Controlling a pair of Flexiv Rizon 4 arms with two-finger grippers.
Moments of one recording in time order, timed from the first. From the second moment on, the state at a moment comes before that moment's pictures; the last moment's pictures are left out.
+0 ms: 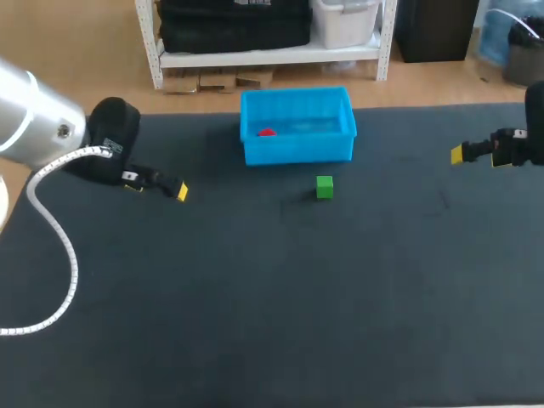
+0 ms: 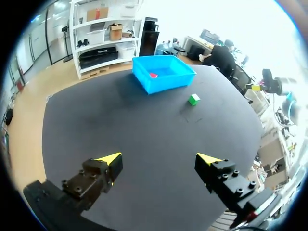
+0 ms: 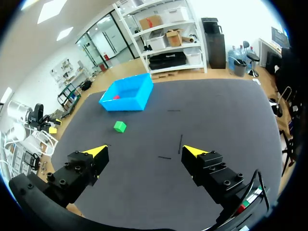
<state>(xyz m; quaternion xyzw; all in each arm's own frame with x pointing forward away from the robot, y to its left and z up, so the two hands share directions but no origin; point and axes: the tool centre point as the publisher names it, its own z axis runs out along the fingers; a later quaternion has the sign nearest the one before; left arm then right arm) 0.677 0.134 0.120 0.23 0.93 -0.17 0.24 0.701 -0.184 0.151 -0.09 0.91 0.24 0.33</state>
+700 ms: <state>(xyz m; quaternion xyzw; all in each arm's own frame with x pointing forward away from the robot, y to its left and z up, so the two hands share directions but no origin) 0.677 0.133 0.122 0.24 0.92 -0.17 0.24 0.725 -0.160 0.166 -0.13 0.95 0.17 0.24</state>
